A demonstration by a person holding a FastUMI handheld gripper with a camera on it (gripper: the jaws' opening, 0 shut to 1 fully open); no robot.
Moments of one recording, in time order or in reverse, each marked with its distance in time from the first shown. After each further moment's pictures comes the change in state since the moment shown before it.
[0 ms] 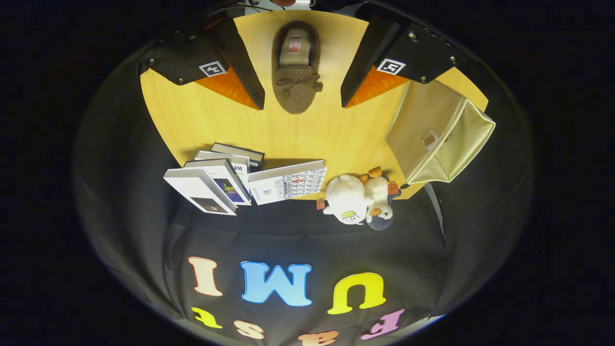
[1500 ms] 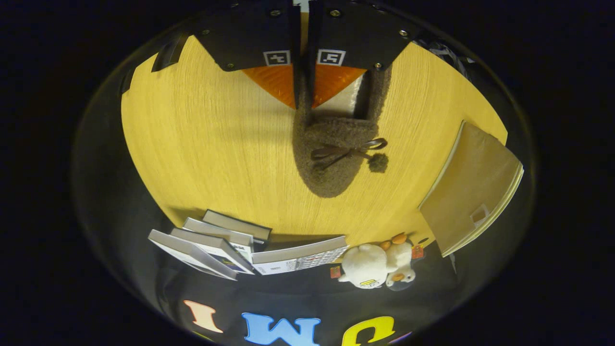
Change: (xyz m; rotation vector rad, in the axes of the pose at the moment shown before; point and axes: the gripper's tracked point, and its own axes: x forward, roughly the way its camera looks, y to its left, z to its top) arm 0.060 -0.035 -0.127 0.004 0.280 0.006
